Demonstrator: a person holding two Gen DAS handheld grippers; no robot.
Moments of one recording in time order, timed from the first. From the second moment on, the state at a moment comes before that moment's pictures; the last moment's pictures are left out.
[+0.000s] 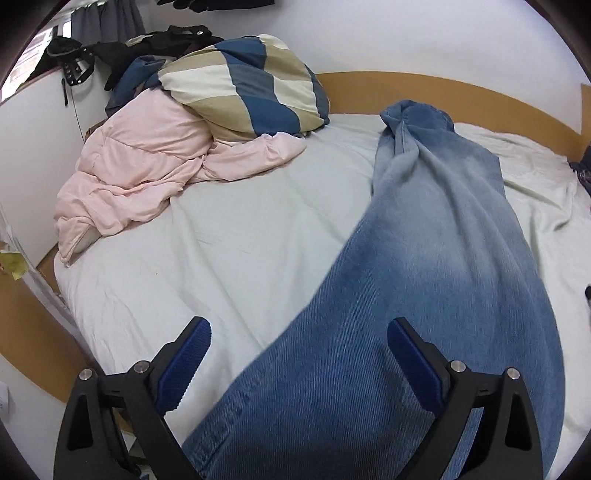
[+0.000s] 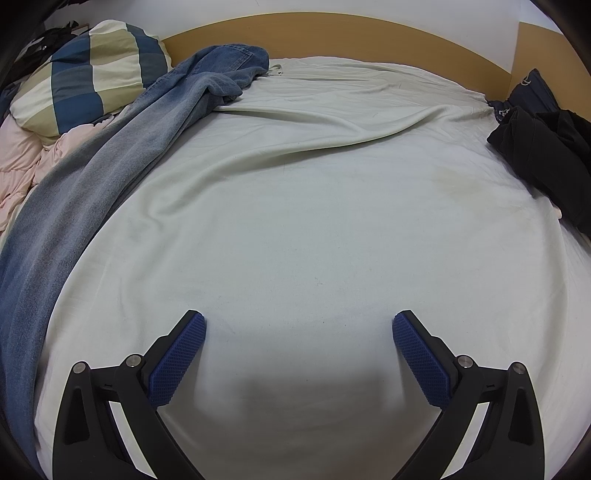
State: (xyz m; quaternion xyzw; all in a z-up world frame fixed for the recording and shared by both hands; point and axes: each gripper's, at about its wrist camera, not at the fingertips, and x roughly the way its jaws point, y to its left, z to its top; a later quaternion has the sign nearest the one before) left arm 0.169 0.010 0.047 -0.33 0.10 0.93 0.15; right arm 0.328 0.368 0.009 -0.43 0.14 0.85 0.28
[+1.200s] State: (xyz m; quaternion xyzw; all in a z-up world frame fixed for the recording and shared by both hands) left arm 0.113 0.003 0.007 -0.43 0.05 0.89 0.15; right arm 0.328 0.369 0.009 -0.42 0.14 0.85 0.28
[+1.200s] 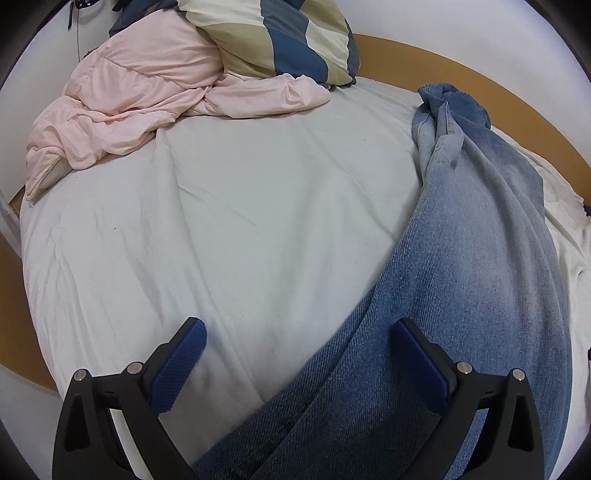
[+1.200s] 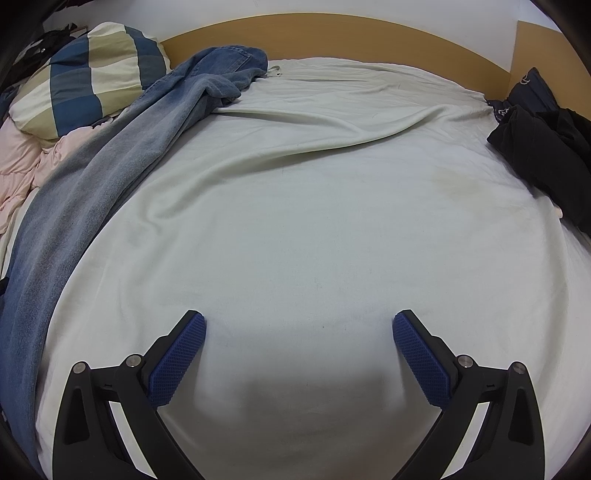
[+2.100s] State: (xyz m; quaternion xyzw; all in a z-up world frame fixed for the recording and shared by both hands) left arm 0.123 -0.128 0.030 -0.34 -0.09 0.92 0.15; right arm 0.379 0.101 0.023 -0.30 -0.38 0.88 -0.05
